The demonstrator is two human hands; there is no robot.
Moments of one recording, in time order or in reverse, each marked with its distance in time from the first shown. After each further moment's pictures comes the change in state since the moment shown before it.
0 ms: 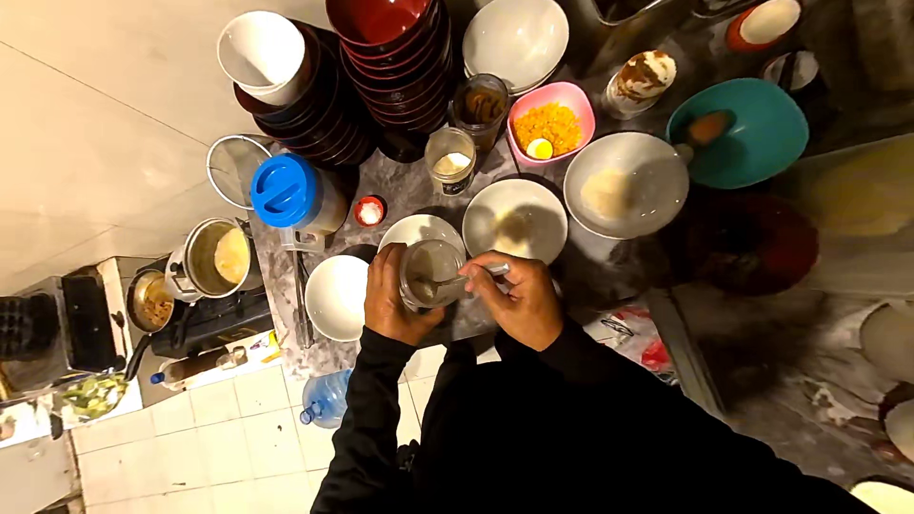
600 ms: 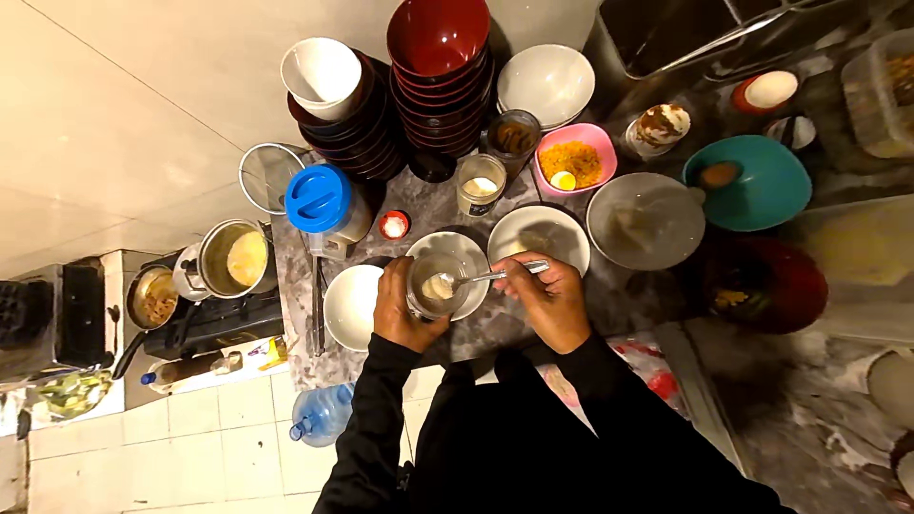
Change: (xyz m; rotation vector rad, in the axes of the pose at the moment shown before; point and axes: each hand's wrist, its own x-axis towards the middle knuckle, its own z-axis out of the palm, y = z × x) left_hand -0.005 -0.030 -0.015 -0.063 0.038 -0.103; right_hand 0.018 -0.003 0.014 0.116 0.130 0.080
